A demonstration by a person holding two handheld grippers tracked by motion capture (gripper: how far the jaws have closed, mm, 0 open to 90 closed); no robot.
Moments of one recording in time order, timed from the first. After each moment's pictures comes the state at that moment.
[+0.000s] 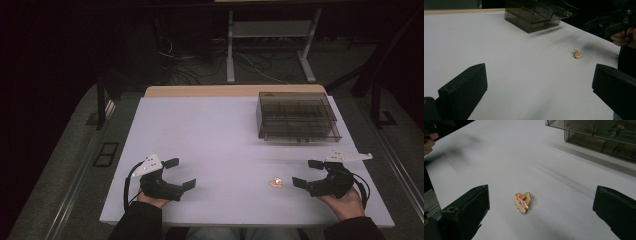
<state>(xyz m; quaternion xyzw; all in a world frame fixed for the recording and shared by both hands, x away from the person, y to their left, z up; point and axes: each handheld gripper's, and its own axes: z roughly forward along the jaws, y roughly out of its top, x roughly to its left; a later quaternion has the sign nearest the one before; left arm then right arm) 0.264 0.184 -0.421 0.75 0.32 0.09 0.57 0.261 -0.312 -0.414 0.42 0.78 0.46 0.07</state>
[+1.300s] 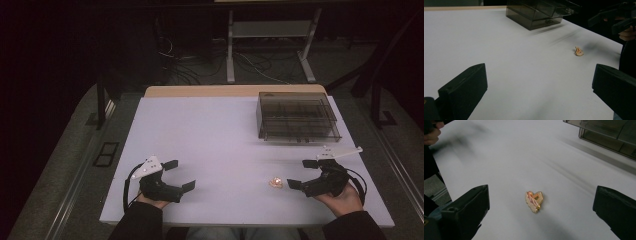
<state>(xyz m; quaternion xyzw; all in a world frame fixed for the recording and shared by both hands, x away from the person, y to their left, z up) 0.260 0.185 -0.424 0.75 0.33 0.09 0.56 0.266 -0.292 -0.398 0.39 0.81 0.43 0.06</state>
